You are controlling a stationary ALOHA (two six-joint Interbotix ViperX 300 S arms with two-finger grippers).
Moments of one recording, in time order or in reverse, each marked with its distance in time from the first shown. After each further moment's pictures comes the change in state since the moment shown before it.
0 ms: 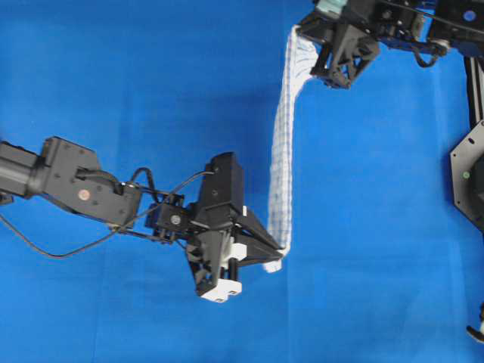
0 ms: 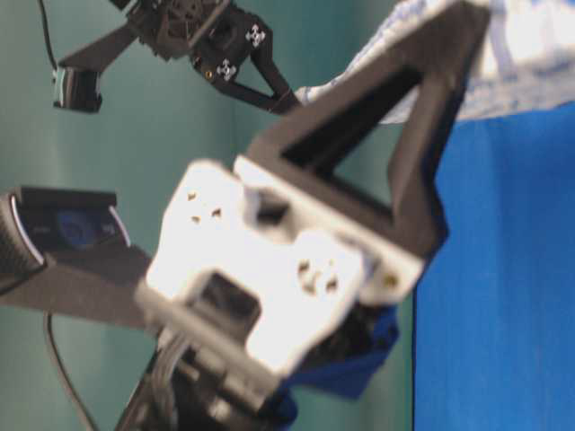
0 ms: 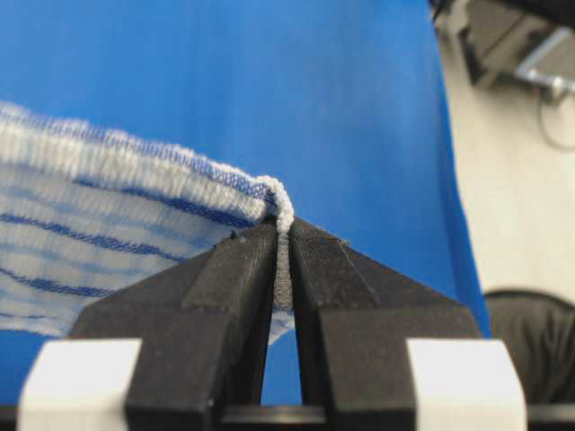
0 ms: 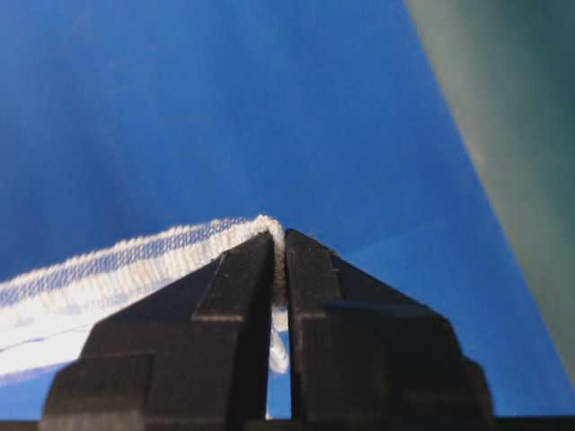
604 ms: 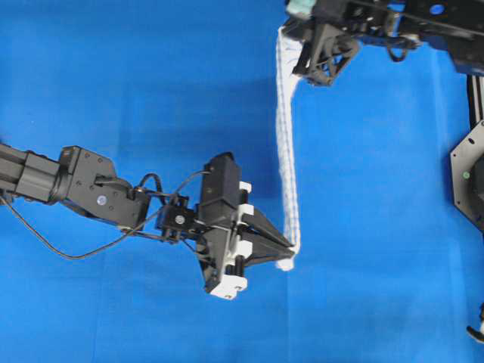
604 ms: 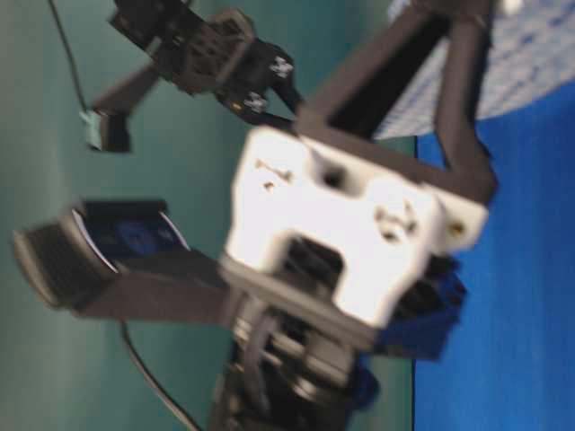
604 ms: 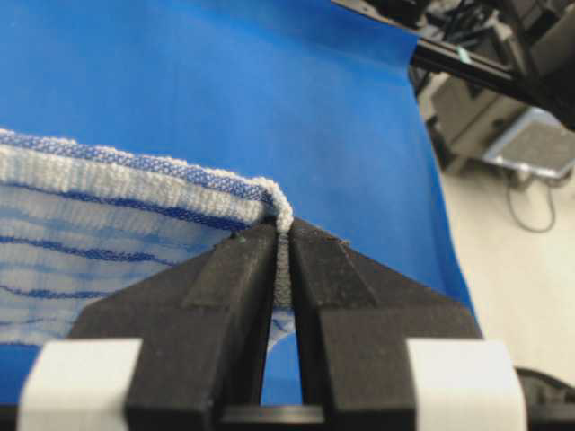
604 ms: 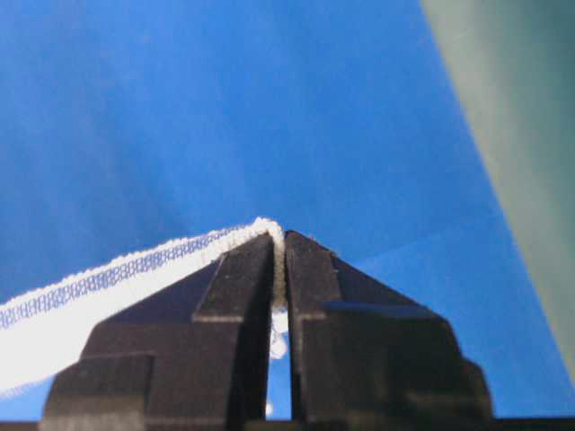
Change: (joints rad) left arm 0.005 0.078 0.057 -0.028 -0.272 0.002; right arm 0.002 0.138 -0.072 -0.009 0.026 -0.021
